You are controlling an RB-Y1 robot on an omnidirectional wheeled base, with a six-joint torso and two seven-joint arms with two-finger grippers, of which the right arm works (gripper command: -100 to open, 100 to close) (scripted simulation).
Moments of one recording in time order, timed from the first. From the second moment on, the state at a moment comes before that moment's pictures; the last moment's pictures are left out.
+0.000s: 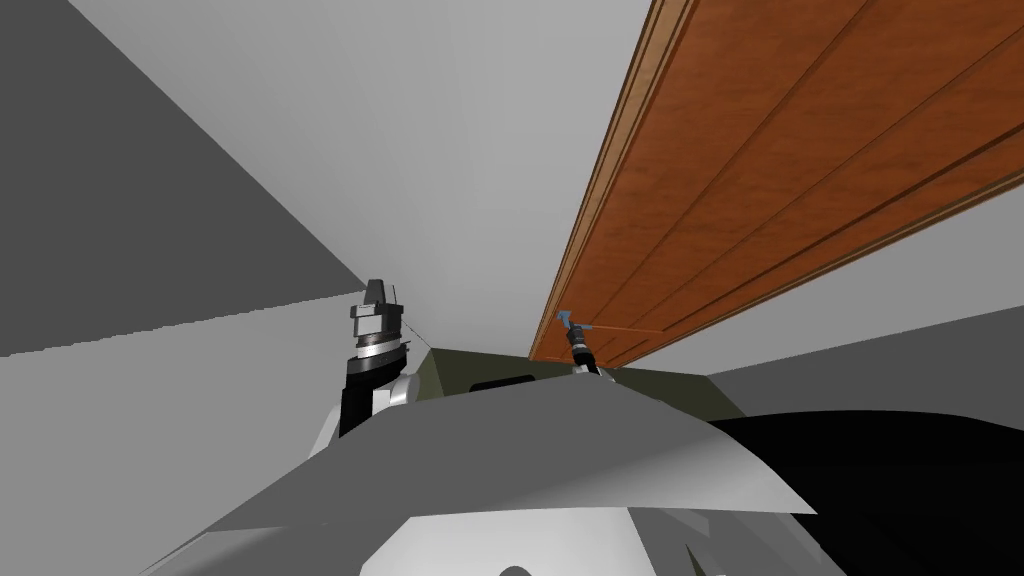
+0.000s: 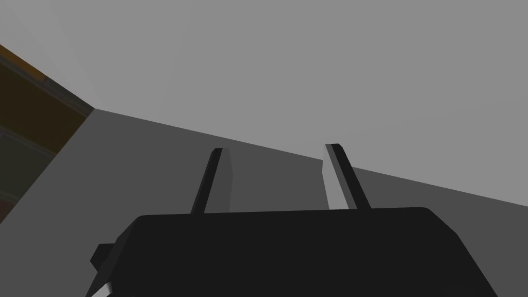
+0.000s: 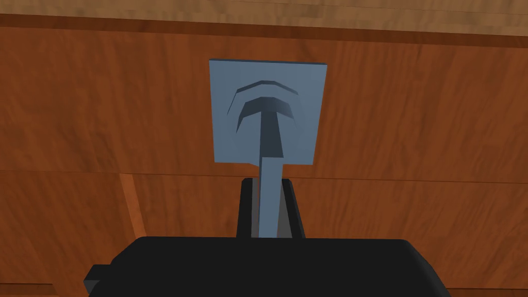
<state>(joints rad) -0.03 -0.31 -0.05 -0.60 -0.20 -0.88 -0.18</state>
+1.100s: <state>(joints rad) 0.03 -0.36 0.01 -0.62 -0.17 -0.94 -0.26</state>
